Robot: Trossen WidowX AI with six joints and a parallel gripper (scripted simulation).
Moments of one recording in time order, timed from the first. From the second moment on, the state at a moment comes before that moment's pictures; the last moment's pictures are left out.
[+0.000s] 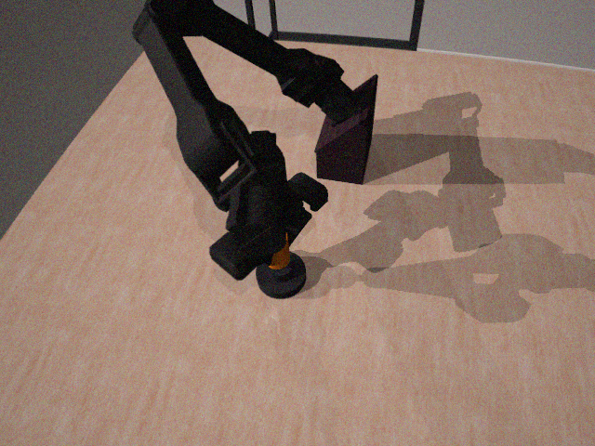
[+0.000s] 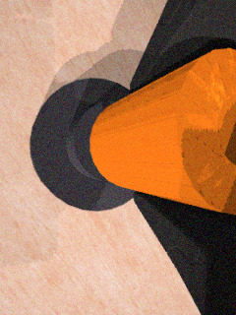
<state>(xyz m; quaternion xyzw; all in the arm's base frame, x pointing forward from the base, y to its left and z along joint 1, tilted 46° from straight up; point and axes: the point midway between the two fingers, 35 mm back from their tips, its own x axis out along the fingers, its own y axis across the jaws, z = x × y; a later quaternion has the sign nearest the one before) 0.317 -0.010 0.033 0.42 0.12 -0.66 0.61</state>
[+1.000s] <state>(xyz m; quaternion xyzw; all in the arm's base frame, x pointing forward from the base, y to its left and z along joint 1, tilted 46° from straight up) 0.315 -0.012 0.031 0.43 0.11 -0.66 0.61</state>
